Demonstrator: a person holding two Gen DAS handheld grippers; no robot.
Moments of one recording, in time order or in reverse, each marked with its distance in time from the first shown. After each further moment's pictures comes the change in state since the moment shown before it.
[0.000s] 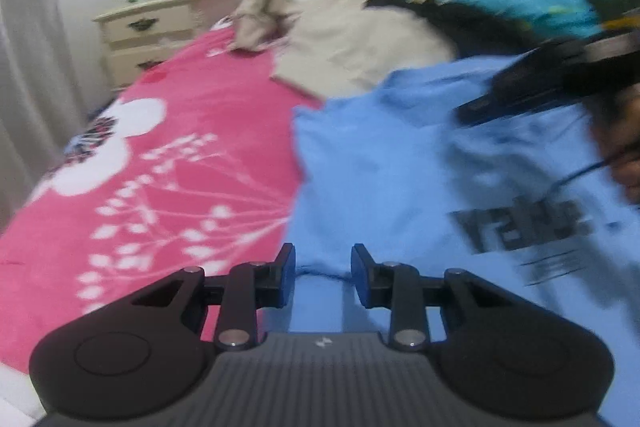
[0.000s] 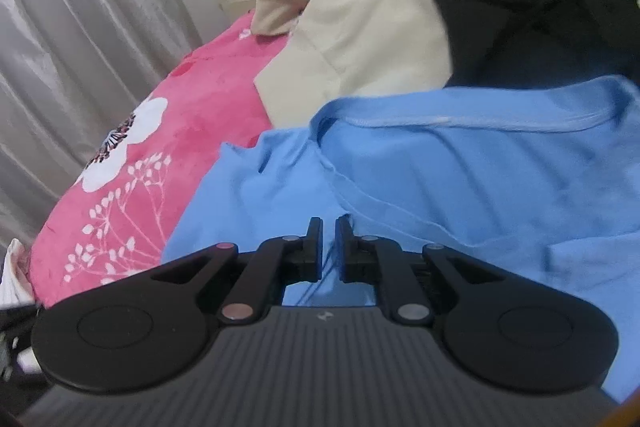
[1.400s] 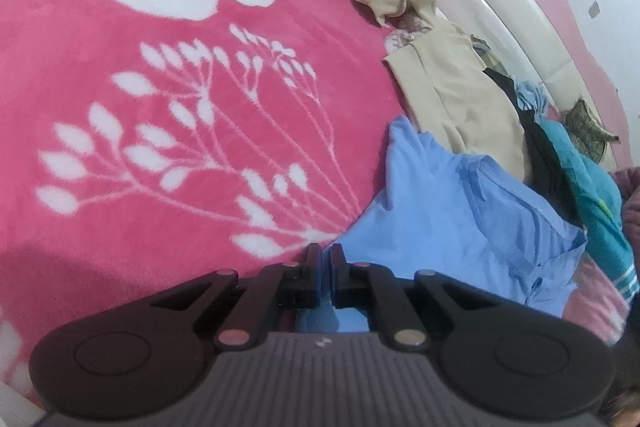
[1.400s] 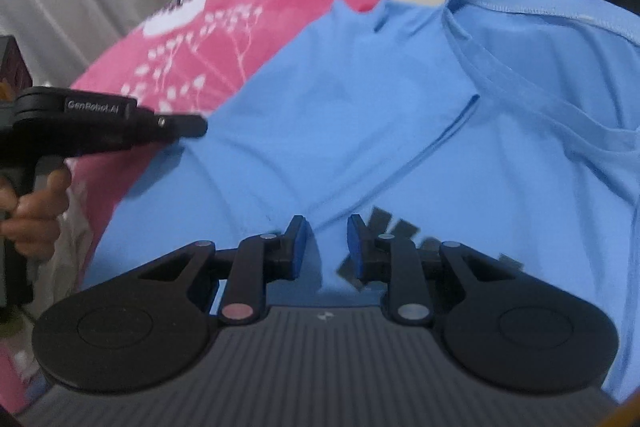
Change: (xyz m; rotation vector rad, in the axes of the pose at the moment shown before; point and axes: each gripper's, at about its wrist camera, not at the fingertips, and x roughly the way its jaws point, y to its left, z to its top) left arm 0.050 0.095 -0.018 -0.662 0.050 -0.249; right arm 0.009 0.061 -0.059 -0.267 0.265 0.080
